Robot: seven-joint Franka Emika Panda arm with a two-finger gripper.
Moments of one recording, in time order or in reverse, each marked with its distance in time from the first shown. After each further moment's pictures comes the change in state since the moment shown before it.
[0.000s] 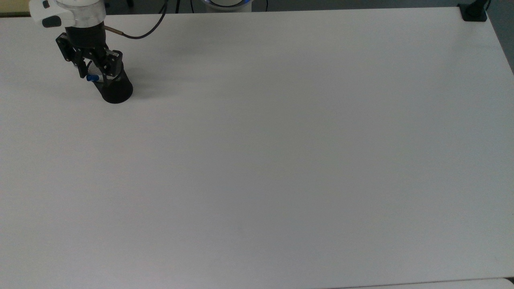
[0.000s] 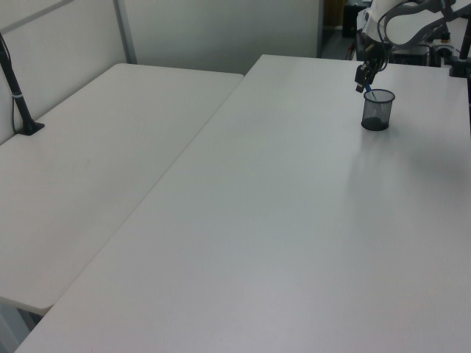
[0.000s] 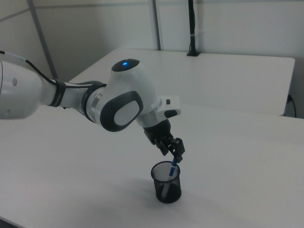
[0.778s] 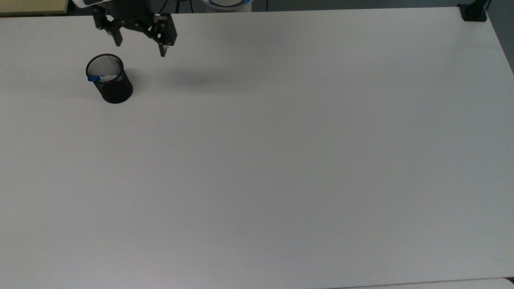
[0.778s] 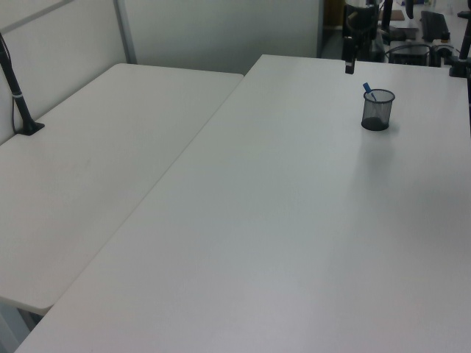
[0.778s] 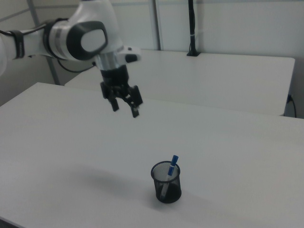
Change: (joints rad) arm 0.102 -0.042 0.163 0.338 0.003 -0.616 0.116
